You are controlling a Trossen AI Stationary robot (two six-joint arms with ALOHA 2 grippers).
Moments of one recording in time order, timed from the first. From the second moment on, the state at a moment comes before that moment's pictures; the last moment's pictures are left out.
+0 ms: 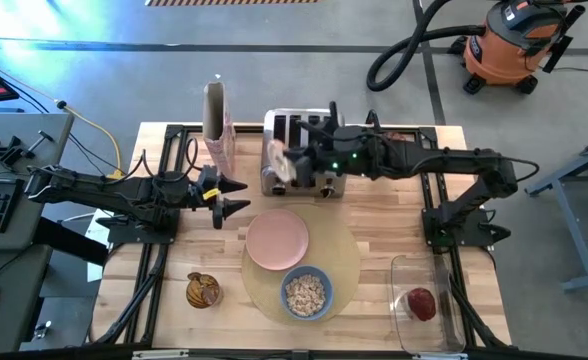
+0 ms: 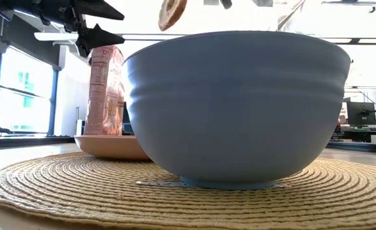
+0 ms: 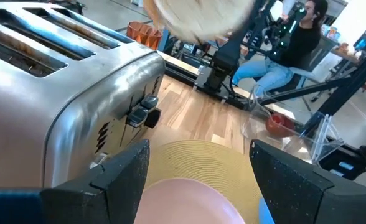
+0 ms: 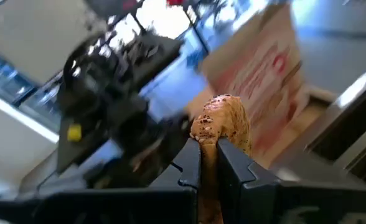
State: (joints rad) left arm -0.06 0.73 0.47 0.04 -0.24 -0.41; right arm -0.04 1.56 1.59 -0.33 0.24 0.65
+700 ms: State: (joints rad) left arm -0.07 0.73 0.47 0.28 -0.08 -0.45; right arm 0.05 1.56 1.59 -0.60 0.09 0.58
